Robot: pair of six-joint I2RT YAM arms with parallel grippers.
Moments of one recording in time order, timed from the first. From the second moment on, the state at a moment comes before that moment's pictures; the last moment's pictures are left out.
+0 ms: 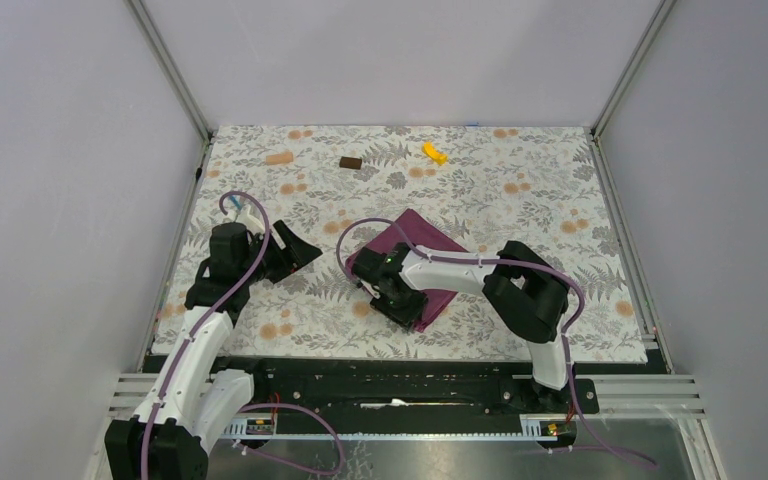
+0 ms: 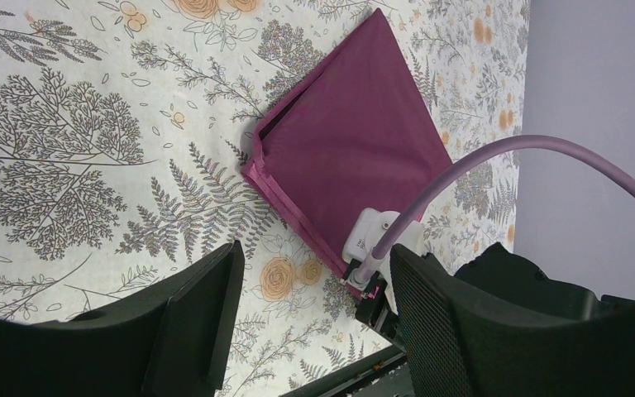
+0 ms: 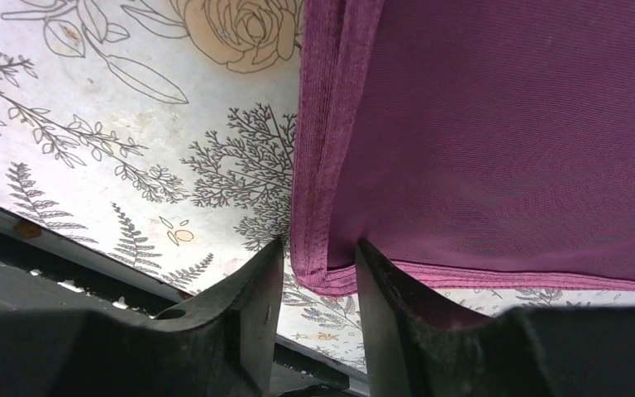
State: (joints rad) left arm -0.08 0.82 0.59 -0.34 0.42 -0.68; right arm 1.05 1.98 1.34 -0.92 0.02 0.08
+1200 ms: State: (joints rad) left arm -0.35 1.13 0.20 0.28 0.37 -1.35; right arm 0.98 1.69 1.04 -0.61 -0.10 0.11
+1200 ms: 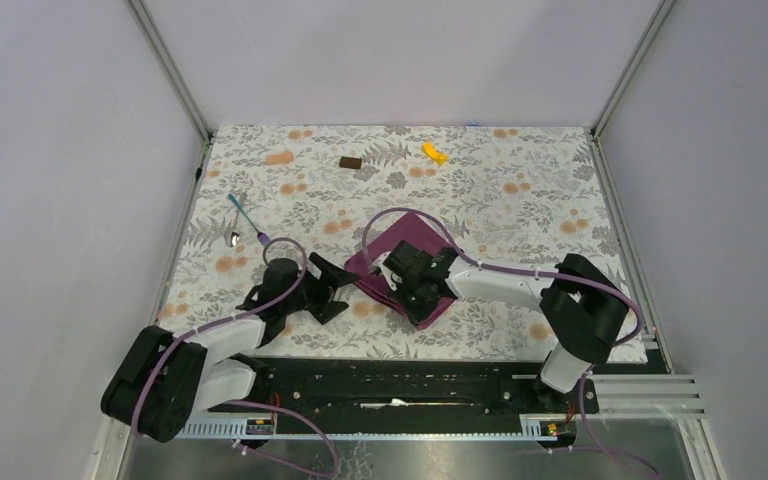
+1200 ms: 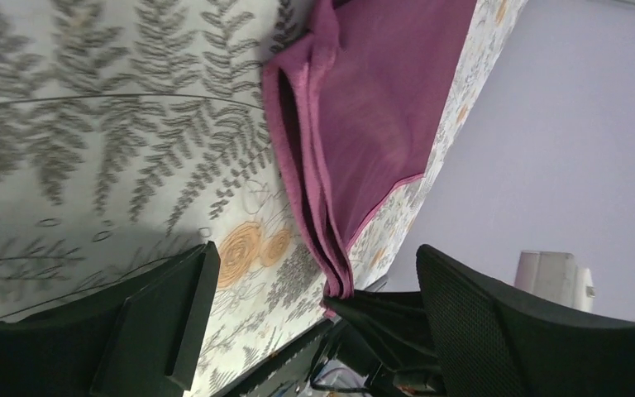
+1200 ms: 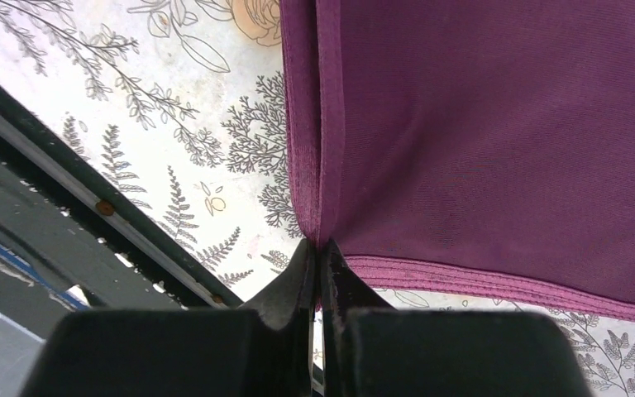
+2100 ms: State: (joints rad) left arm -0.50 1.51 0.17 0.85 0.07 -1.63; right arm 0.90 1.56 1.02 -0.59 -0.20 0.12
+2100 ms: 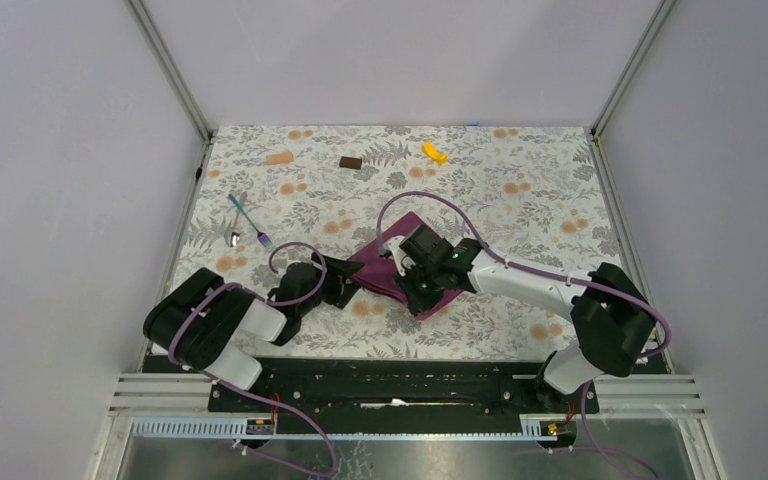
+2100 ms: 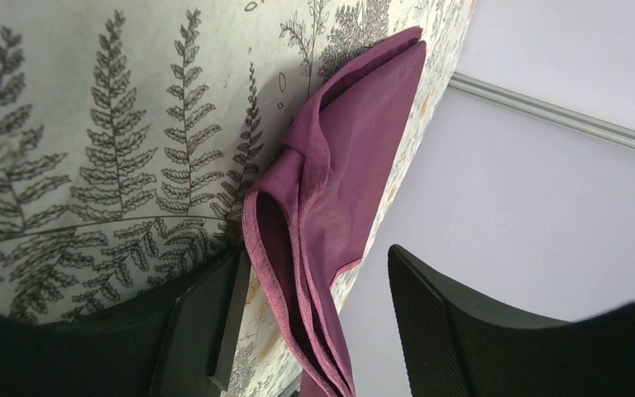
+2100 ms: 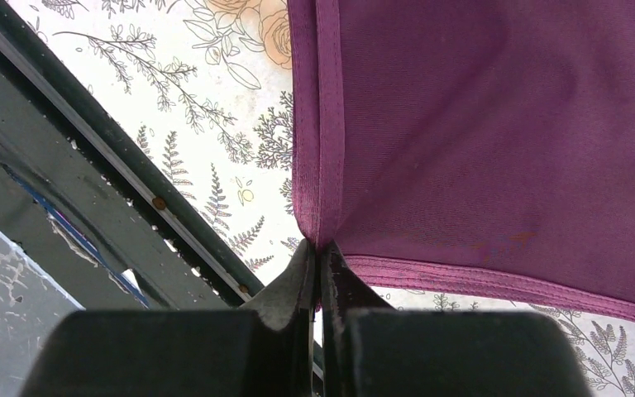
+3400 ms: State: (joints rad) left arm -0.40 1.69 0.32 0.86 0.12 -1.29; right arm 0.89 1.54 0.98 -0.56 -0.26 0.13
